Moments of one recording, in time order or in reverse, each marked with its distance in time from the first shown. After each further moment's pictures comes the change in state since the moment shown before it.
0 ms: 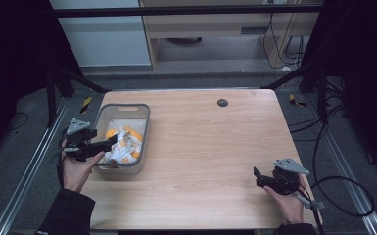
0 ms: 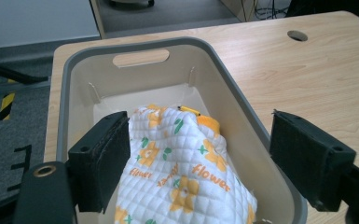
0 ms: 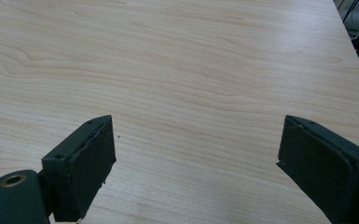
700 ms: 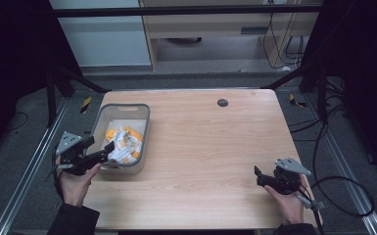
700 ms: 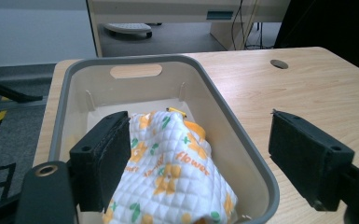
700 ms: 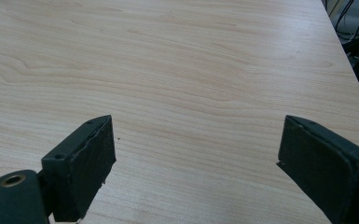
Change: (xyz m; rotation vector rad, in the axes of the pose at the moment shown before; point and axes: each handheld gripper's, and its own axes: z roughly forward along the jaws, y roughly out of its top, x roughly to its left) left arm -0.008 -0.028 -0.024 -0.154 -0.025 -0.041; right arm -0.001 0.001 -0.002 -0.023 -0.015 0.012
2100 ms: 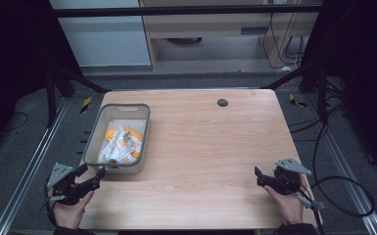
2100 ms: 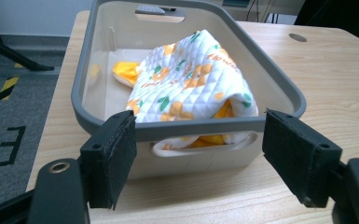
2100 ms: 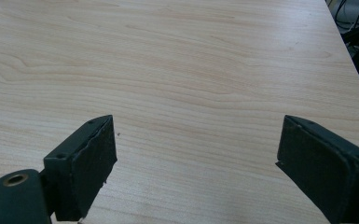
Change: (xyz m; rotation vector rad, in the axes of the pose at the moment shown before) left arm 0.011 -0.079 -0.033 0.007 0.041 -0.077; right arm 0.001 0.001 -0.003 0.026 -0.006 0.027
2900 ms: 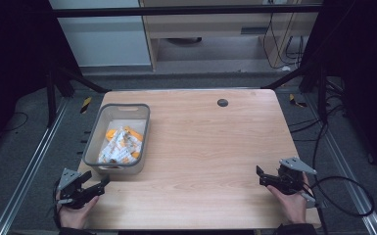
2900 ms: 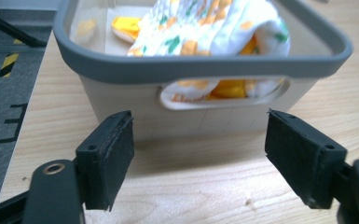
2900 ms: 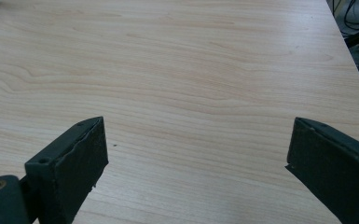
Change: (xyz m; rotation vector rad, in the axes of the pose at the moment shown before) left arm 0.007 -0.030 0.016 0.083 0.018 -0.001; right arm -0.010 0.001 0.000 -0.027 0.041 0.027
